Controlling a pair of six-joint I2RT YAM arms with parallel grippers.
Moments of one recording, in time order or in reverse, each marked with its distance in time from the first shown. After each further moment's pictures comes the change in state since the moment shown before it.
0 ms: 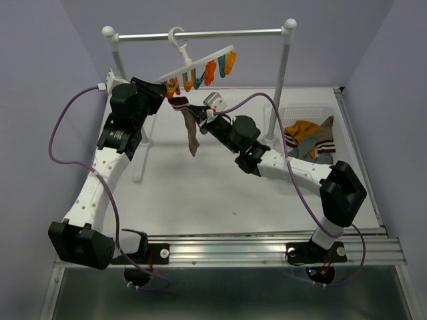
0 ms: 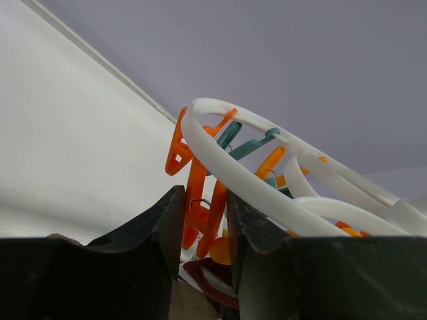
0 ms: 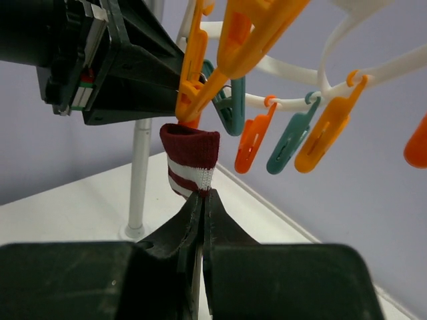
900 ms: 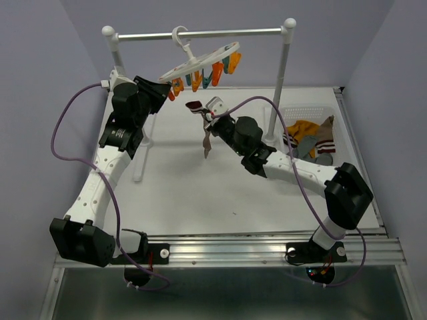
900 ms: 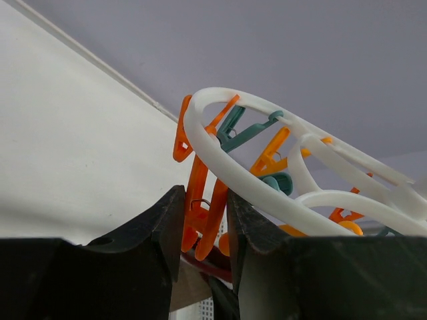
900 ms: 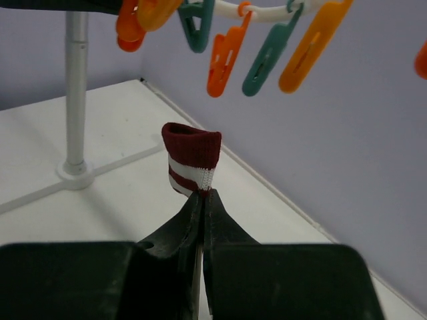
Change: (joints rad) left arm 0.000 0.017 -0.010 0.044 0.039 0.053; right arm -0.038 -0.059 -0.050 -0.200 0.060 -0.103
